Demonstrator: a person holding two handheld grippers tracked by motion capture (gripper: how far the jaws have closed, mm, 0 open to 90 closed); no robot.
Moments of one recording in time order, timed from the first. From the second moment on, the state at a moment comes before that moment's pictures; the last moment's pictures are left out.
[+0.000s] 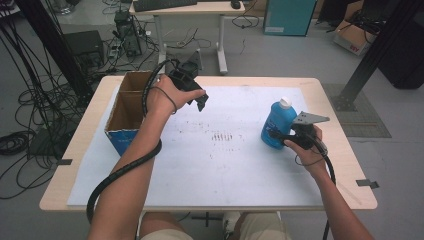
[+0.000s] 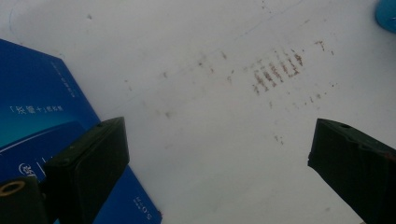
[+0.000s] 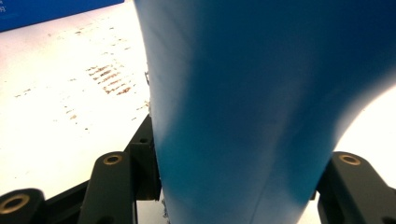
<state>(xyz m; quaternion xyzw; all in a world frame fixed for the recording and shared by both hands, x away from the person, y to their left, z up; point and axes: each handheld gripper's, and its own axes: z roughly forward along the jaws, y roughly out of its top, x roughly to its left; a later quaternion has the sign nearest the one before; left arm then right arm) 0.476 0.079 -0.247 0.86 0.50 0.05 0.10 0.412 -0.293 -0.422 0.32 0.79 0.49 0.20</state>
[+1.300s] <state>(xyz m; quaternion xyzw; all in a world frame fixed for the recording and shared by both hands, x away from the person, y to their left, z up) 0.471 0.083 -0.235 0.86 0.50 0.06 0.11 0.412 -0.293 -0.422 0.32 0.79 0.49 0.20</state>
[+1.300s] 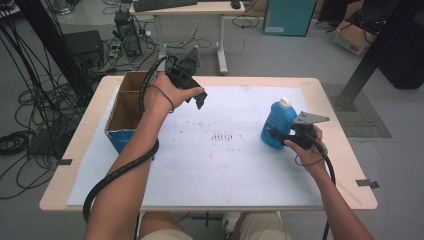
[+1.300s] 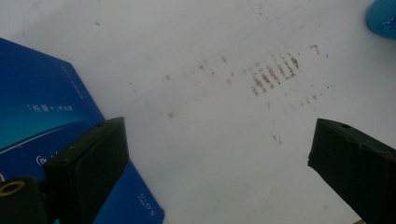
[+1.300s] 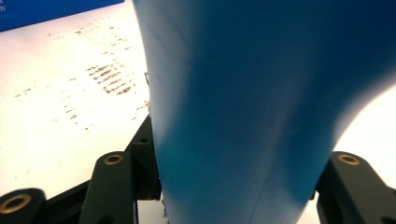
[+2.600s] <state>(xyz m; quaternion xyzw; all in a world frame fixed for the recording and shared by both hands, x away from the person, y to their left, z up) 0.454 0.078 -0.165 0.95 0.27 0.04 0.12 0.428 -0.224 -0.339 0.30 0.81 0.49 0.13</state>
